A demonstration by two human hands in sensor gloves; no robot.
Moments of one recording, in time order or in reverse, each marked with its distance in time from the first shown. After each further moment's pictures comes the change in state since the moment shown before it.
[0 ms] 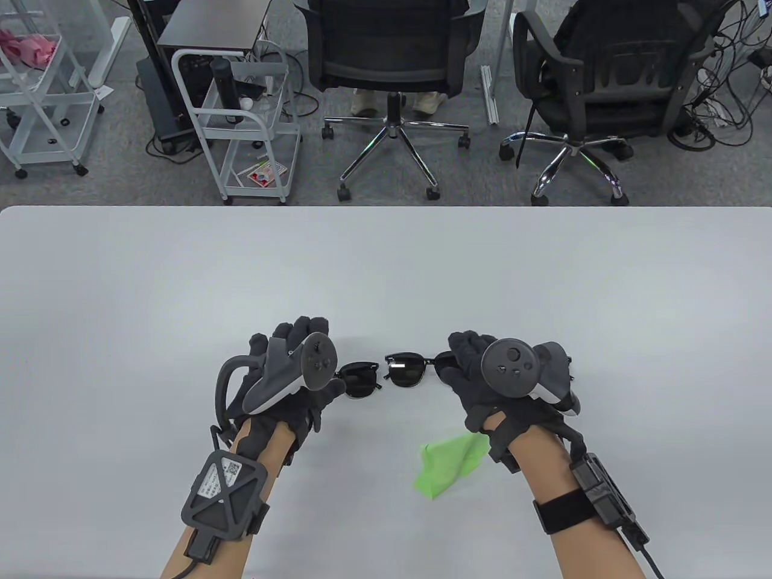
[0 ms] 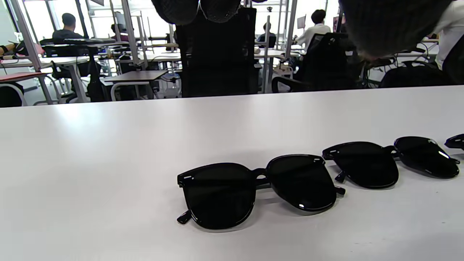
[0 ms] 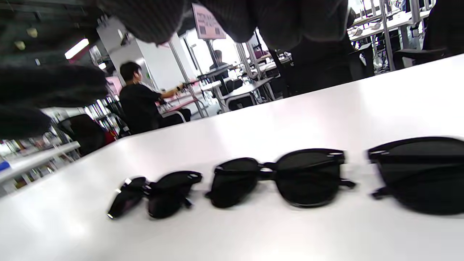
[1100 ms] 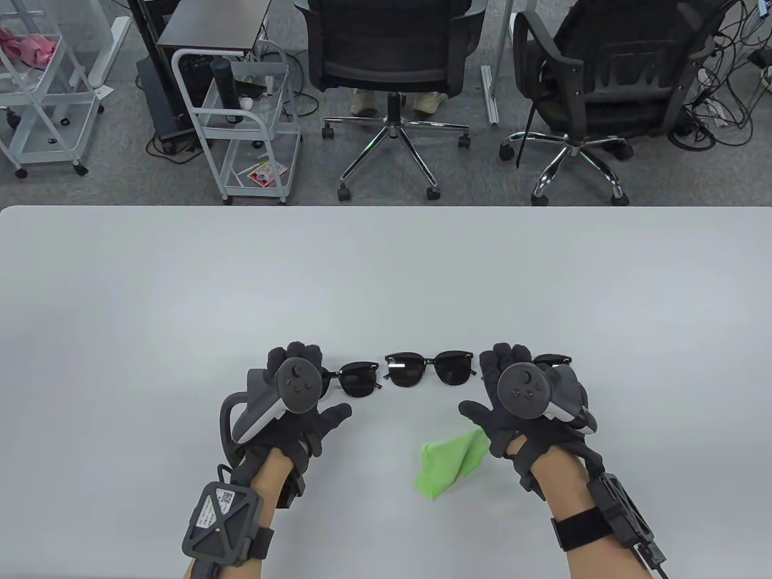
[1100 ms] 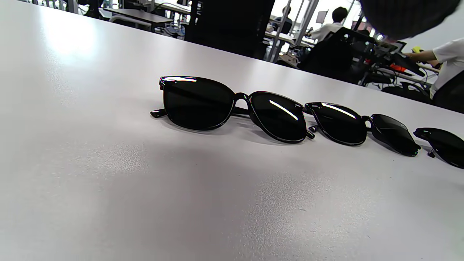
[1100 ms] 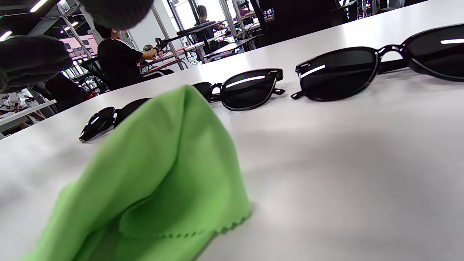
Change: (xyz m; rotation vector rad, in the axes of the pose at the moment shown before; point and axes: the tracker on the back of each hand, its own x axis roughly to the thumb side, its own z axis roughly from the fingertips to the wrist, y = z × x) left_hand -0.017 -0.058 0.004 -0.128 -0.006 0.259; right_hand -0.037 0.046 0.019 0.139 0.045 -0.024
